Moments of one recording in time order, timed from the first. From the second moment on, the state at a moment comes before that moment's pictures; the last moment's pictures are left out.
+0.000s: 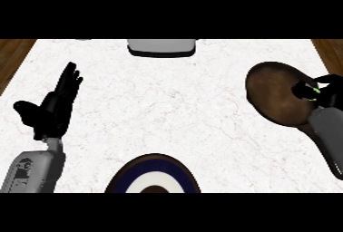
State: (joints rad) left arm -0.25 0.21 0.06 -1.45 0.04 0.09 0.06; right arm -0.73 -0.52 0.20 -0.41 0.37 -0.90 0.47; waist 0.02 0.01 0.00
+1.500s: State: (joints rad) left arm -0.19 0.24 0.11 -1.49 0.04 0.08 0.09; right arm -0.03 -0.21 -0.06 -1.32 -0.08 -0.79 -0.26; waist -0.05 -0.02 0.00
